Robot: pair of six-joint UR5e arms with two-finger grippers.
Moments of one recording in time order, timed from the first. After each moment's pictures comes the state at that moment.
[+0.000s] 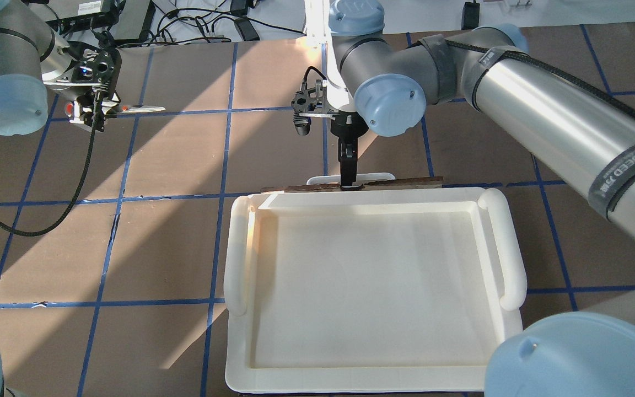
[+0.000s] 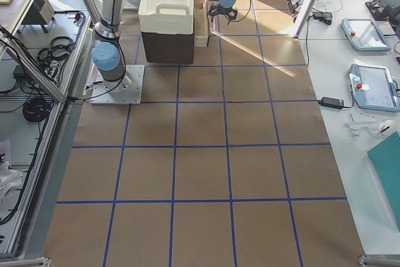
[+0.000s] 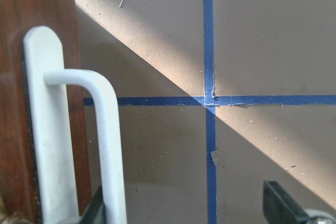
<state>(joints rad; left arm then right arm) -1.30 -1.86 -1.64 -1.01 1.51 1.98 1.86 -1.10 1.46 -1.78 -1.48 -1.26</state>
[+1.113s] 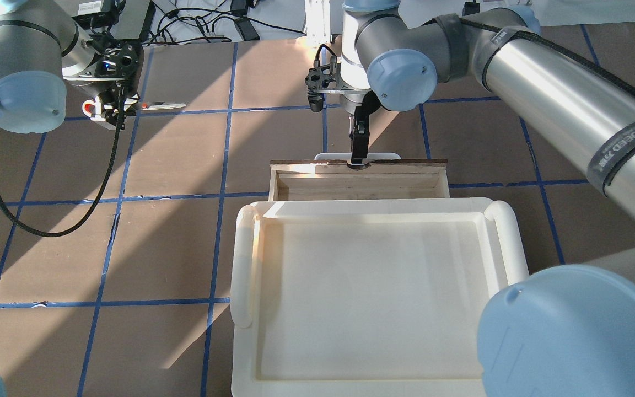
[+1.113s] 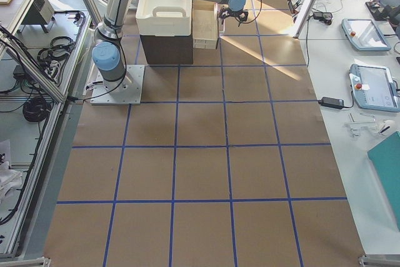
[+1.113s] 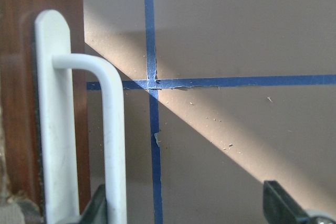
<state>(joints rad) -1.37 -1.82 -1.65 -1.05 1.52 1.87 1.81 -1.03 1.35 -1.78 -1.48 -1.30</state>
